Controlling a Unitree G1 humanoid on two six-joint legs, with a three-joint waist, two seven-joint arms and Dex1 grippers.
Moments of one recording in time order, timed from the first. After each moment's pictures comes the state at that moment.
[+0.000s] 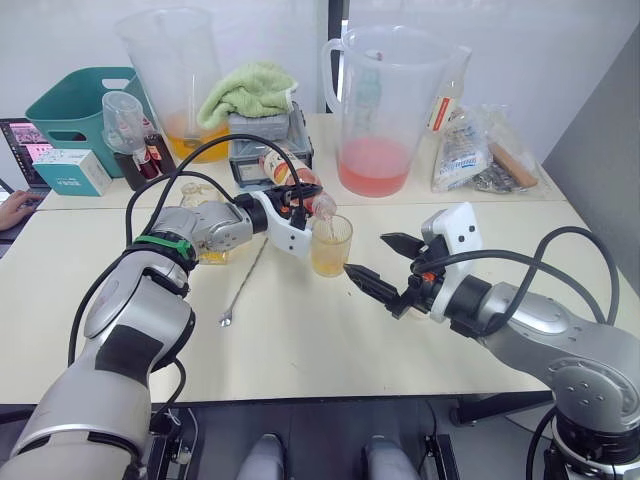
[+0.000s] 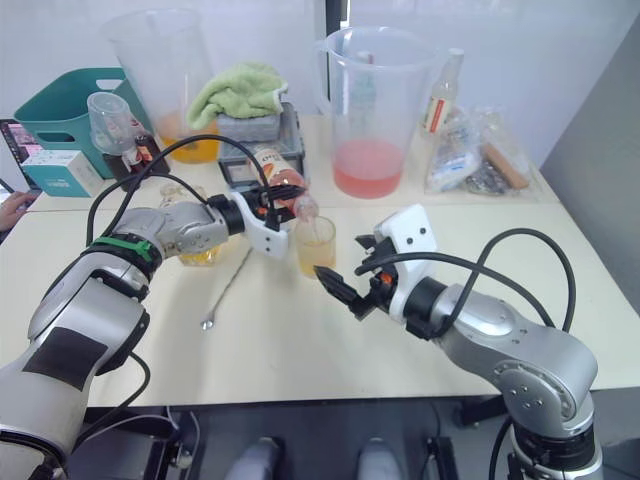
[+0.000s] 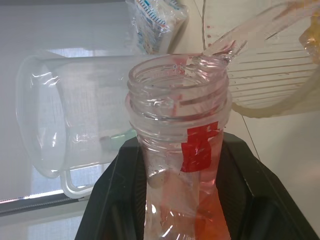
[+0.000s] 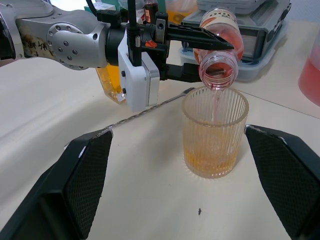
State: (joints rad) left arm -1.31 0.51 -0.64 1.26 0.90 -0.94 0.18; right arm -0.42 -0.56 -0.10 -0.79 1.00 1.08 0.06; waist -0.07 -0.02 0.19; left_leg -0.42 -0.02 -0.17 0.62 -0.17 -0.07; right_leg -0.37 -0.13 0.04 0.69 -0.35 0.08
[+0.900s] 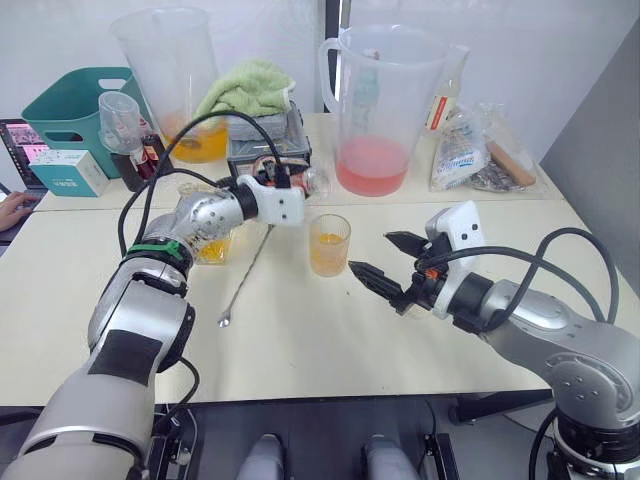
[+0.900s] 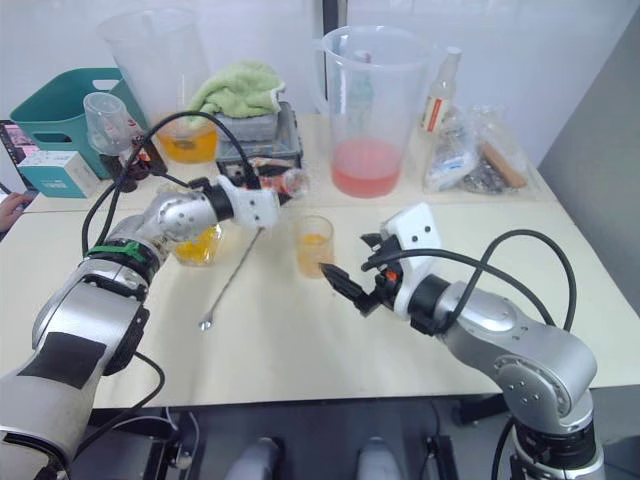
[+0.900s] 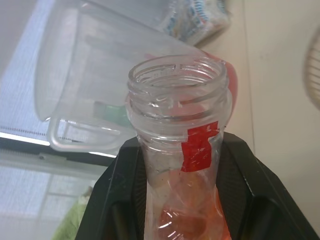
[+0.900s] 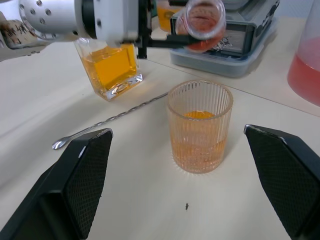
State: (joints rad) left arm -1.28 0.49 -0.31 1.28 0.41 -0.93 -0.39; right arm -0.41 -0.58 -0.09 -0.74 0.93 1.03 0.13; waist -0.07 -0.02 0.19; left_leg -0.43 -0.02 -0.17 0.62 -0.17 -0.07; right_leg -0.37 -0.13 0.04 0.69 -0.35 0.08
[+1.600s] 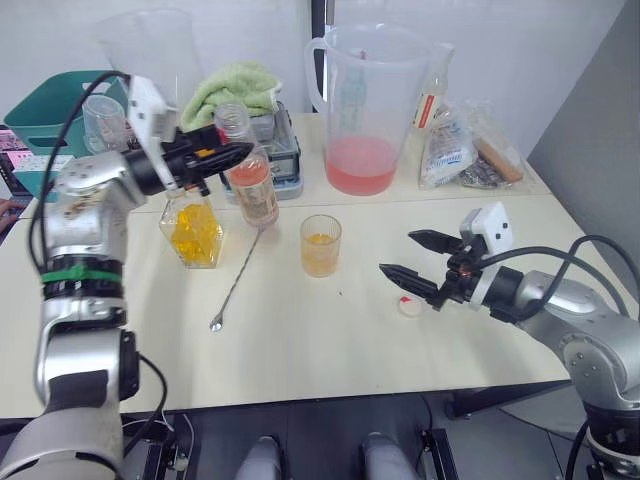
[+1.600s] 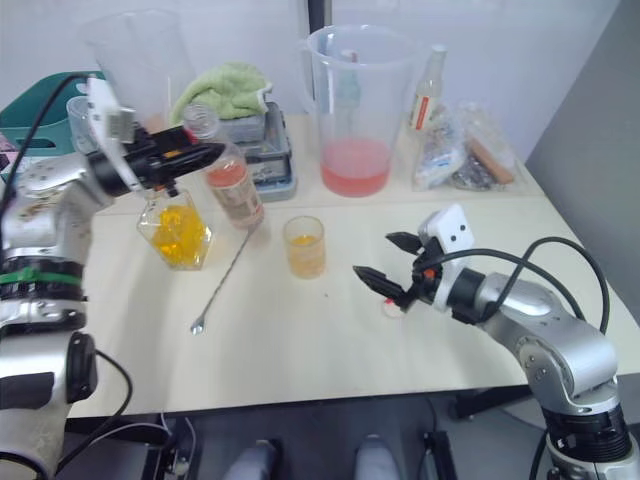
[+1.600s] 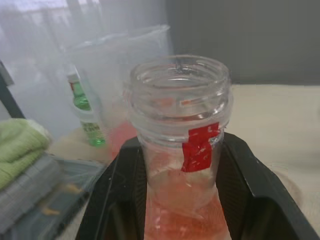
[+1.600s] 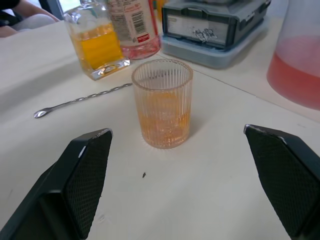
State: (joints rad) left arm -0.93 0.77 0.20 0.38 -0.54 0.42 -1.15; right arm -0.34 -0.75 -0.11 -0.45 0.72 0.69 0.65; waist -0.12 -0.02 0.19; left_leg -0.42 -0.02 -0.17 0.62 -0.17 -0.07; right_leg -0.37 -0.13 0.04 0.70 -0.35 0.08
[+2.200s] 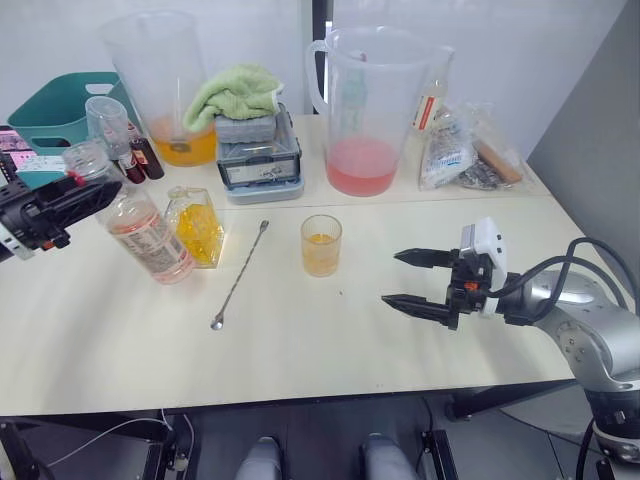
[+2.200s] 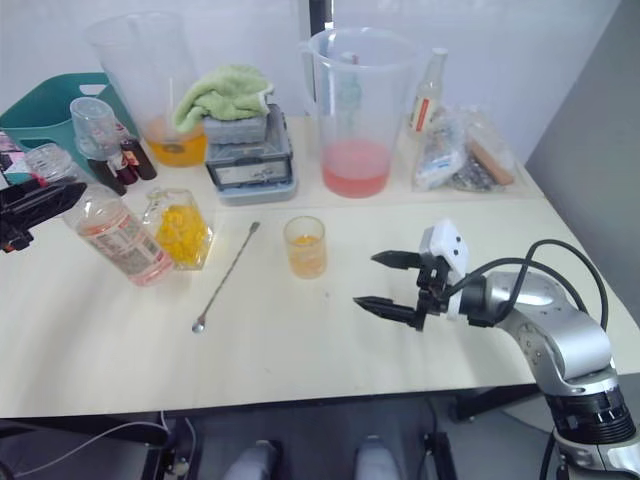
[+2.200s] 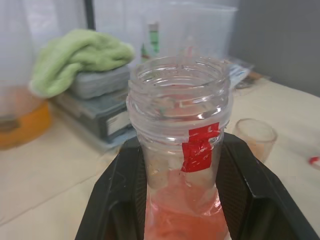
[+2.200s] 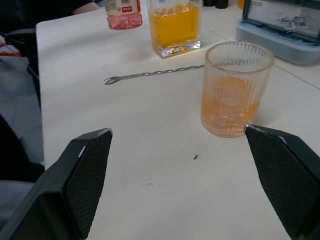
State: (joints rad) left arm -0.44 1.03 0.60 0.23 -0.68 0.64 -1.12; right arm -0.38 -0.79 -0.05 -0.32 0.66 0.59 1.00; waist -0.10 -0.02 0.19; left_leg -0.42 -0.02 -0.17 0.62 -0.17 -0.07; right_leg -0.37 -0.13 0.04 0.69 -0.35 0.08
